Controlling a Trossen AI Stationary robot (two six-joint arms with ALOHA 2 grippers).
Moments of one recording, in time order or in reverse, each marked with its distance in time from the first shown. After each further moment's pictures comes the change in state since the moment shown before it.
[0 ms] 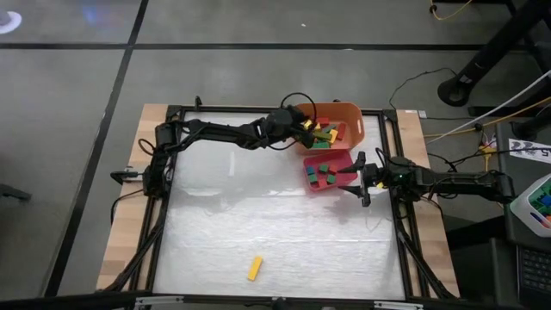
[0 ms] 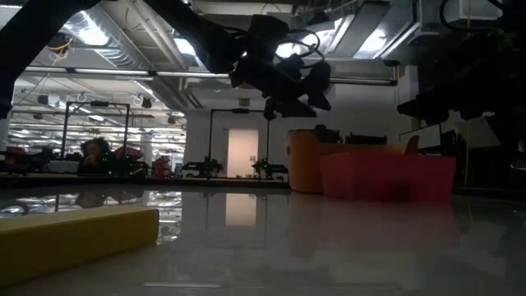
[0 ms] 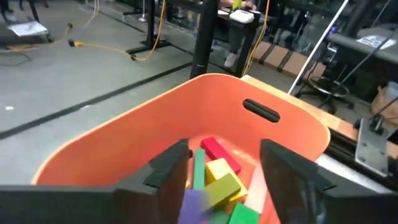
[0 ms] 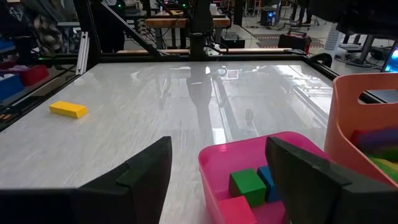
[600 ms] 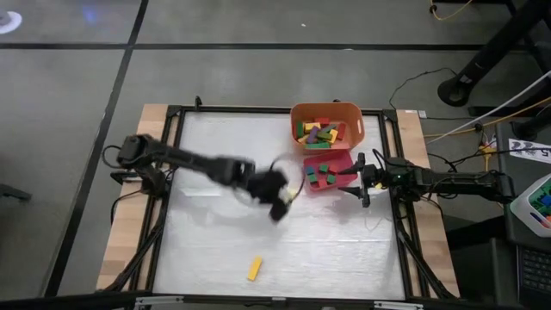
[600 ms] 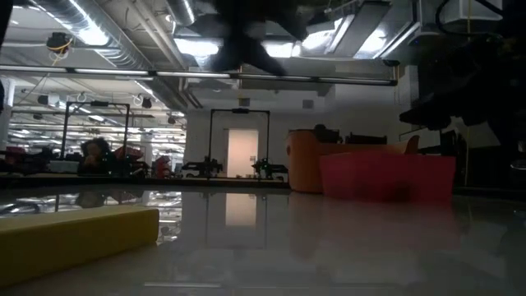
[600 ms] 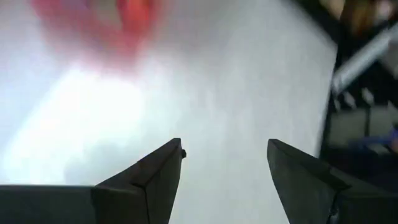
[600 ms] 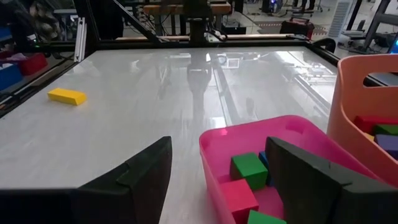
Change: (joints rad) left arm -0.413 -0.302 0.001 -0.850 0.312 -0.429; right arm 0.000 0.000 0.000 -0.053 0.000 0.000
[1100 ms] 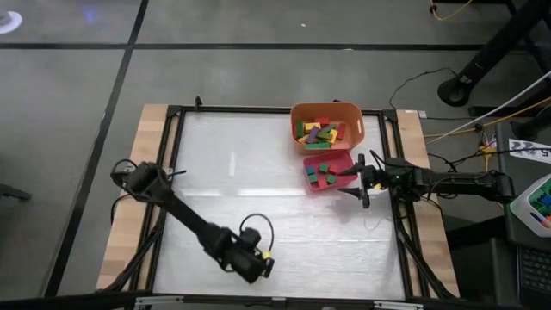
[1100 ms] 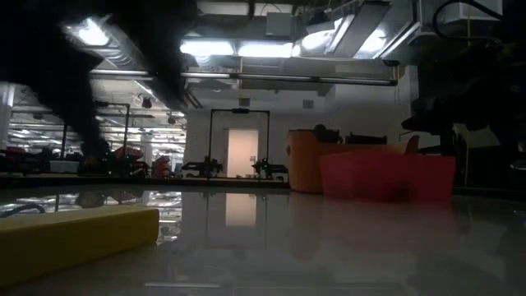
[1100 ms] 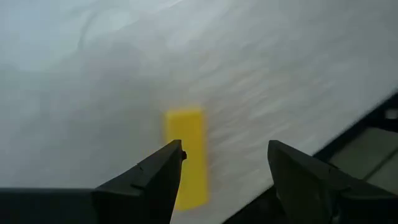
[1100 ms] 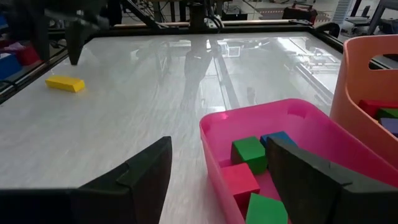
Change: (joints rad) left arm -0.499 0.207 -0.001 -0.092 -0.234 -1.054; right arm 0.000 0.000 0.000 -0.050 0.000 0.000
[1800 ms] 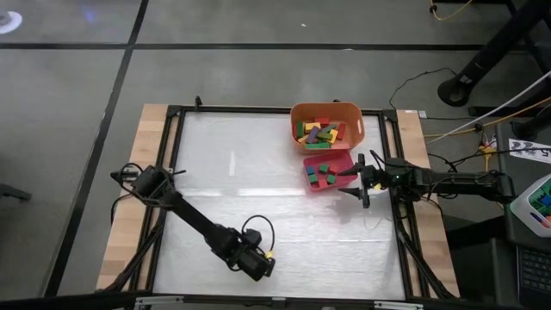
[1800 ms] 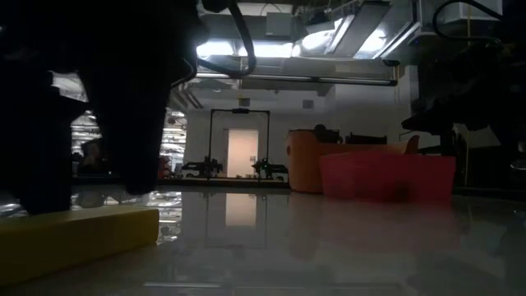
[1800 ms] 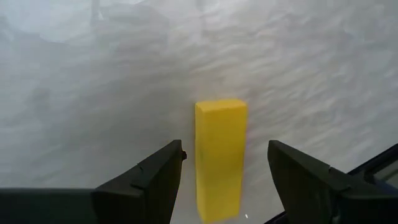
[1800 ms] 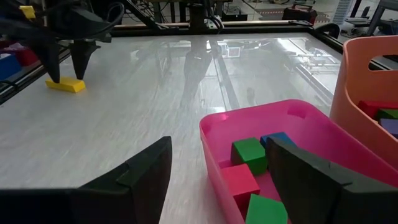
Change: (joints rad) left arm 0.016 0.084 -0.001 0.000 0.124 -0.053; right arm 0.000 0.000 0.000 0.002 0.000 0.000
